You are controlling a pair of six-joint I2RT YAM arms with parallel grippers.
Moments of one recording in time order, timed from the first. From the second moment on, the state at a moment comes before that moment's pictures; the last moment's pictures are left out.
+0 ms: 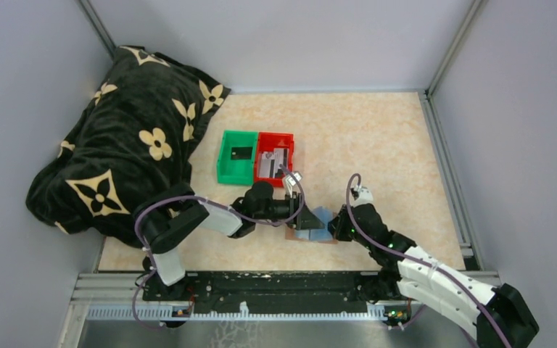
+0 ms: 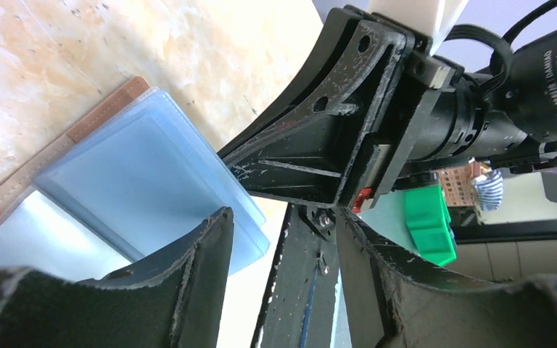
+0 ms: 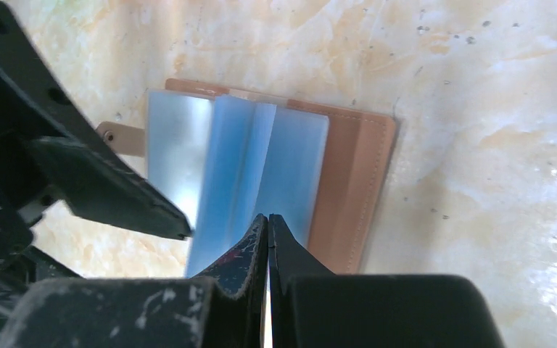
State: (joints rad) left arm -0.94 1.84 0.64 1.01 0.55 -0.91; right arm 0.70 0.68 0.17 -0.09 0.07 0.77
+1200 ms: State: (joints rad) left arm -0.94 0.85 0.54 -0.03 -0.35 -0.58; right arm 0.70 0.58 0.33 -0.20 0.41 0.46
